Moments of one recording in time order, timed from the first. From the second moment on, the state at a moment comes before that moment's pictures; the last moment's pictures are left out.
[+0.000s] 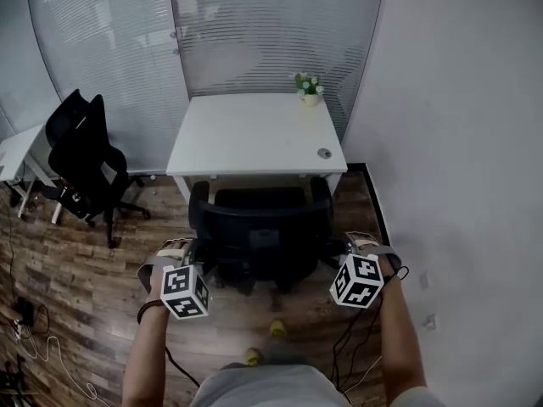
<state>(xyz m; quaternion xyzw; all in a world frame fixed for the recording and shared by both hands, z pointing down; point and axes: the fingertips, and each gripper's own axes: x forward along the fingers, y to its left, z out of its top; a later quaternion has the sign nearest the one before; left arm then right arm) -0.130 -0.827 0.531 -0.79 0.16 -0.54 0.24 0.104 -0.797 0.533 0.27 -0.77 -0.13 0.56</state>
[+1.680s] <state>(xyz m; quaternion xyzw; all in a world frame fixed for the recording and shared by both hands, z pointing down) -0.144 -0.876 0.513 -0.81 0.22 -0.50 0.23 0.094 -0.829 0.508 0.34 -0.76 -0.15 0.53</state>
